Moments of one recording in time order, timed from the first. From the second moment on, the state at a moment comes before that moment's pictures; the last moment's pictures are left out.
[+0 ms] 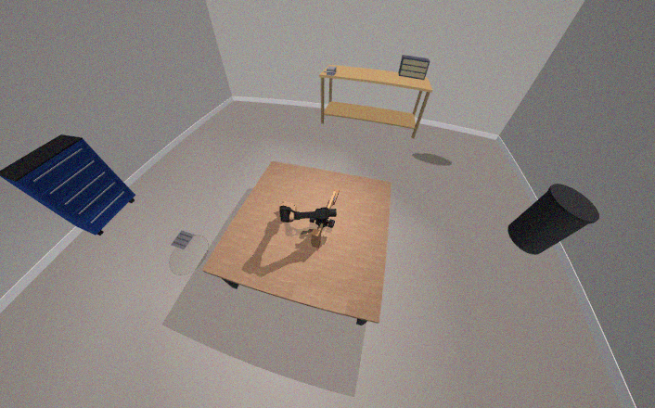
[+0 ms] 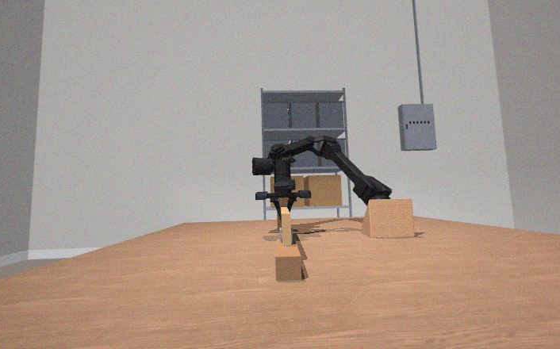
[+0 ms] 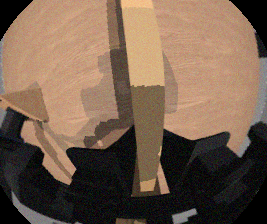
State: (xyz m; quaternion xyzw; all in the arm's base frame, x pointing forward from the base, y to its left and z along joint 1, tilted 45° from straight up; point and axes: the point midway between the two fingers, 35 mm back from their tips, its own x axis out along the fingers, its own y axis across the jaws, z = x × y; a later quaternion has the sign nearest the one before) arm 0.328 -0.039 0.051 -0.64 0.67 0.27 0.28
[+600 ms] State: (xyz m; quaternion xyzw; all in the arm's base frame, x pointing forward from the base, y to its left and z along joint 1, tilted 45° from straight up) arm 0.328 -0.042 0.056 -0.64 0.67 0.27 0.28
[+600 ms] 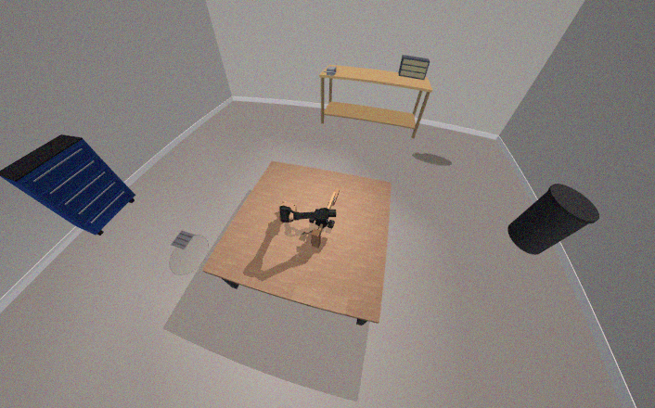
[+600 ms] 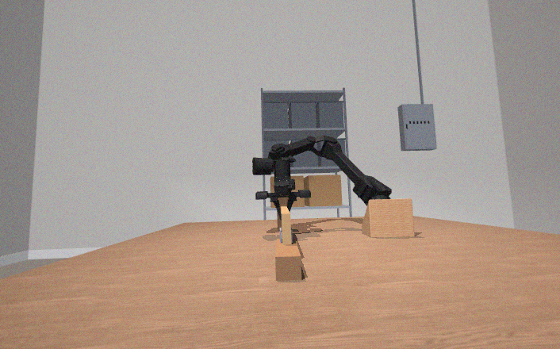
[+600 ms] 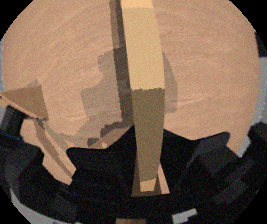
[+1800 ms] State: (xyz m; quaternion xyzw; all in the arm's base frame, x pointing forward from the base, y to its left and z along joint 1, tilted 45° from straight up) arm 0.328 -0.050 0.063 -0.64 0.67 0.27 0.28
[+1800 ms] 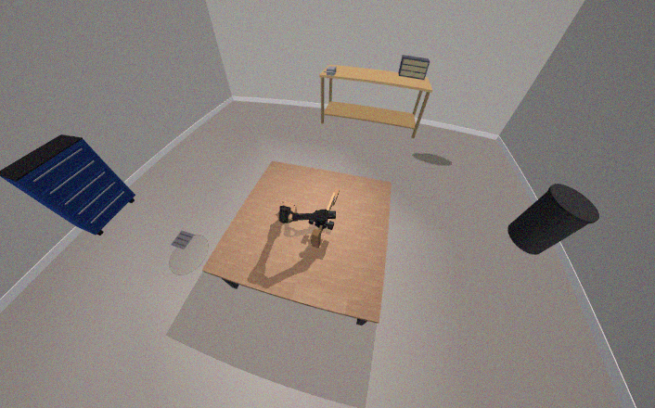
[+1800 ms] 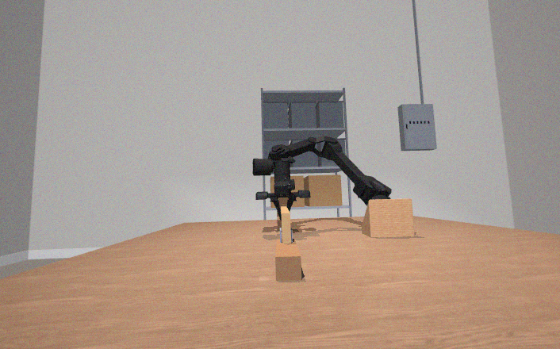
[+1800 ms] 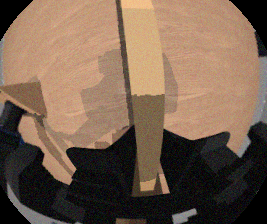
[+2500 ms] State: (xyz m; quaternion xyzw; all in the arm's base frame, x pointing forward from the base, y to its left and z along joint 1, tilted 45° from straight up) arm 0.328 -0.052 0.066 -0.64 0.67 0.27 0.28
